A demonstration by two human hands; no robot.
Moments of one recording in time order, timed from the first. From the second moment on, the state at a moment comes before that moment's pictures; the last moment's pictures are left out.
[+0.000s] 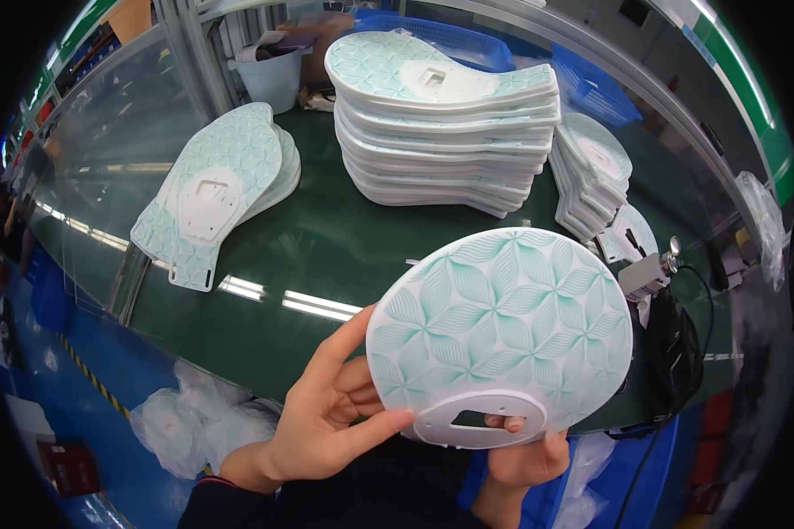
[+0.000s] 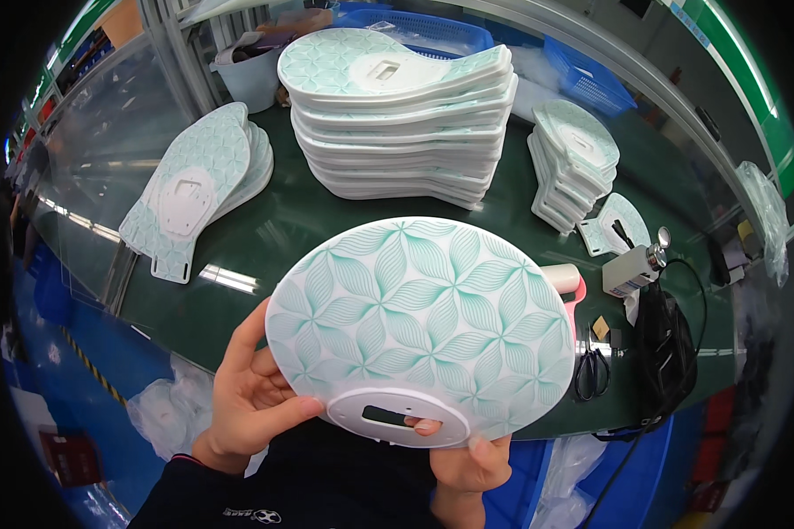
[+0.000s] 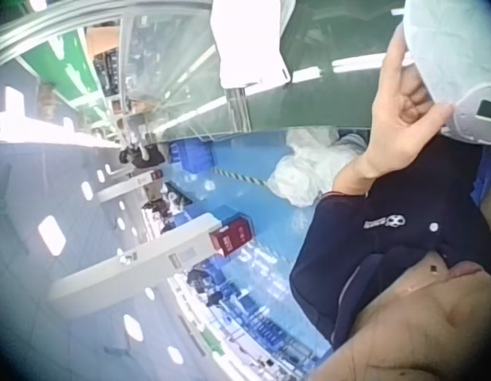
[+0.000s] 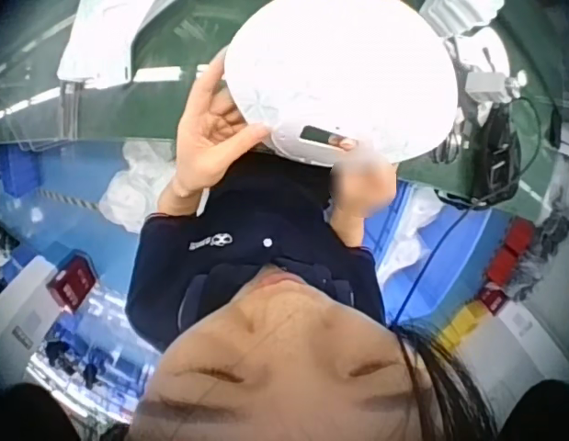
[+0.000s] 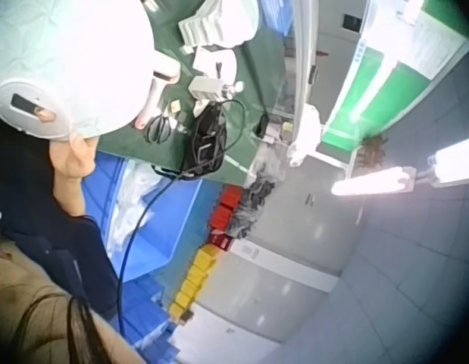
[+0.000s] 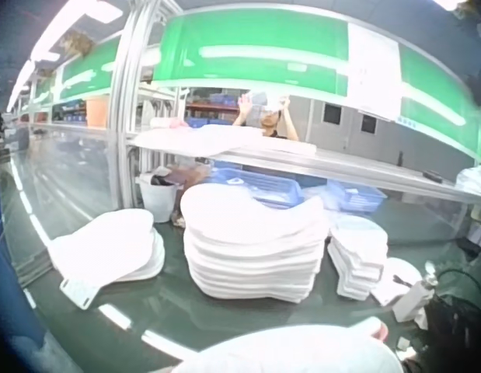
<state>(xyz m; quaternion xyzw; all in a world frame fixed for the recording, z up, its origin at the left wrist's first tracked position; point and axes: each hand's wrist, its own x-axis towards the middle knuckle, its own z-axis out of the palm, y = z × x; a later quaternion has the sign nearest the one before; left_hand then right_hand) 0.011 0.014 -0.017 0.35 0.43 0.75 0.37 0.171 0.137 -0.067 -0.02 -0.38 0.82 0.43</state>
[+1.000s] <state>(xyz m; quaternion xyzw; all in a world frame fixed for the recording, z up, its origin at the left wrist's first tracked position) 0.016 0.011 -0.010 0.42 0.45 0.74 0.29 0.184 0.134 -0.075 0.03 -0.31 0.84 0.45</state>
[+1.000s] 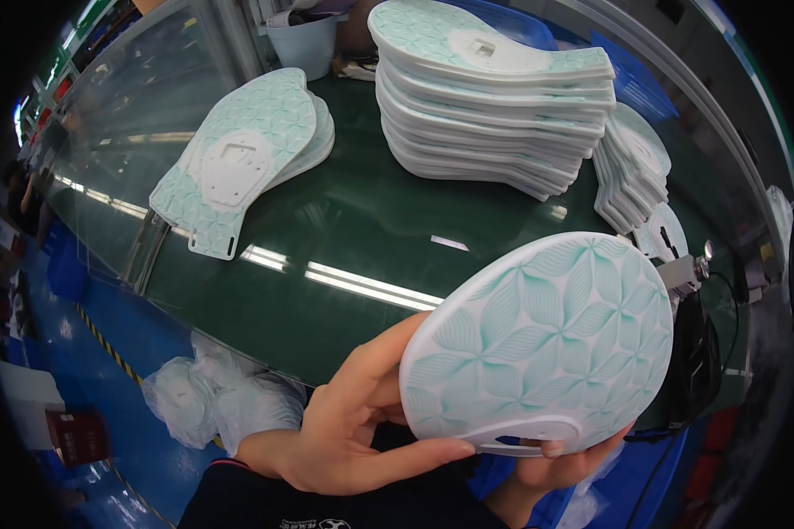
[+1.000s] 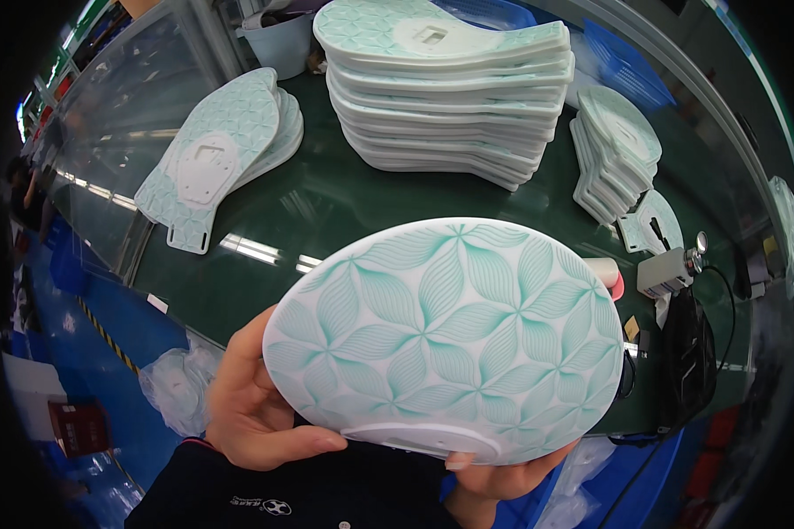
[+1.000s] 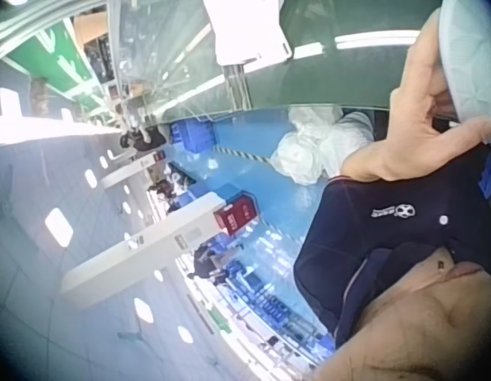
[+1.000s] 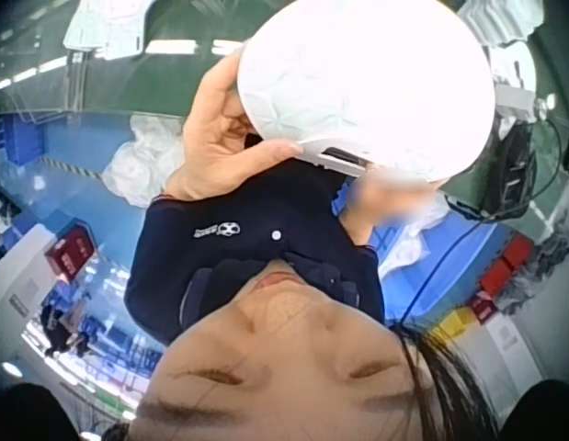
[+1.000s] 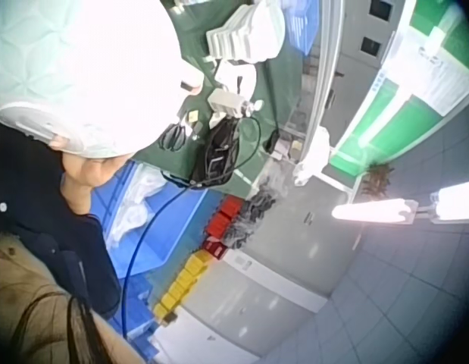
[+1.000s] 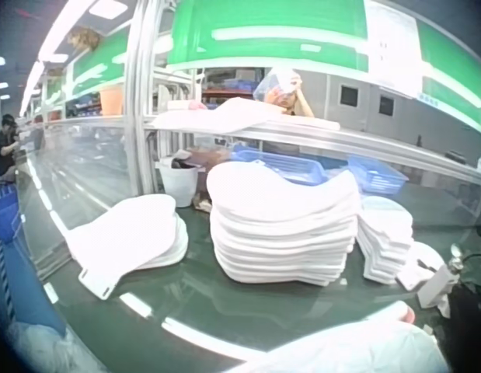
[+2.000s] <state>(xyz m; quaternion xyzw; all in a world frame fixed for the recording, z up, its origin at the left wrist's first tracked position) 0.011 0.001 -0.034 0.25 0.20 0.82 0.48 0.172 0.133 -0.079 -0.03 -0.32 0.84 0.43</state>
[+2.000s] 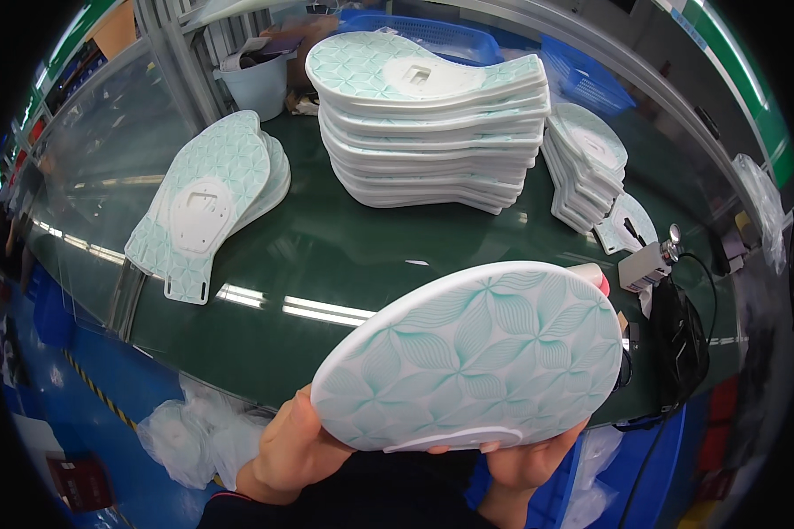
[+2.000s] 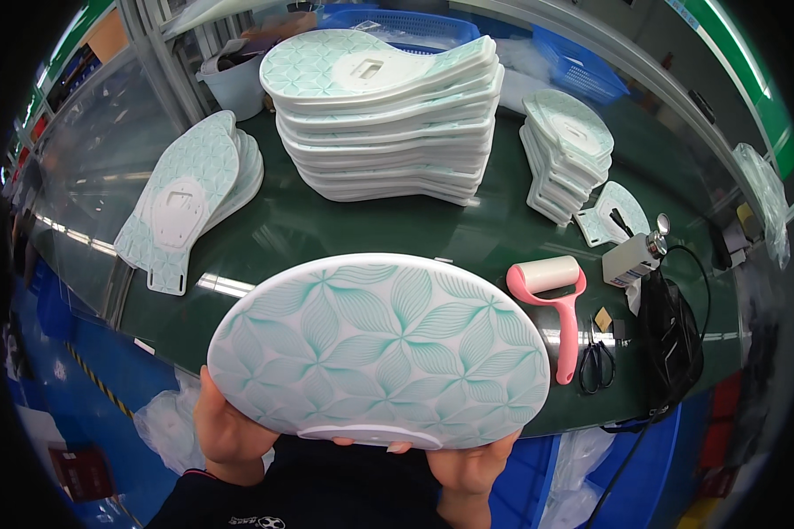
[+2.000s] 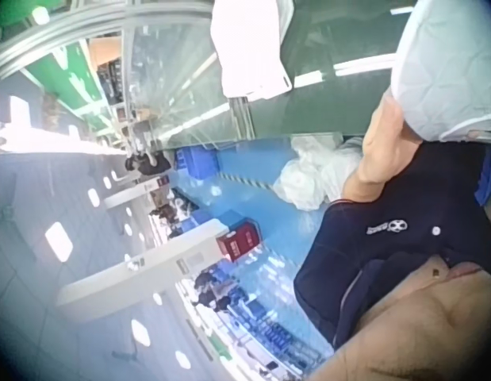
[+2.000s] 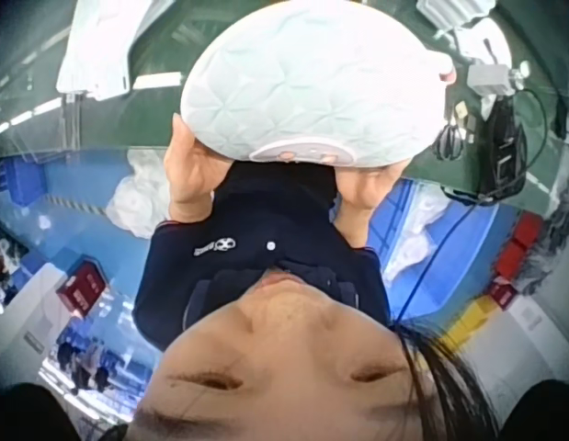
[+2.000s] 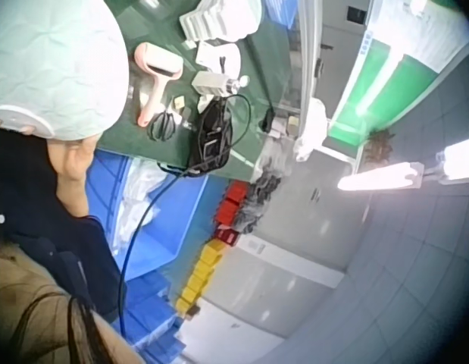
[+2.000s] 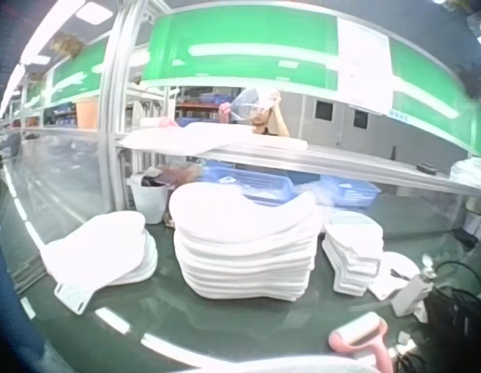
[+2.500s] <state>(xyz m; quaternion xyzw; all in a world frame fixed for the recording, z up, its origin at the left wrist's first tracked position) 0.010 -0.007 -0.018 0.23 0.27 0.78 0.51 0.171 0.136 -0.082 0.00 -0.36 0.82 0.44</state>
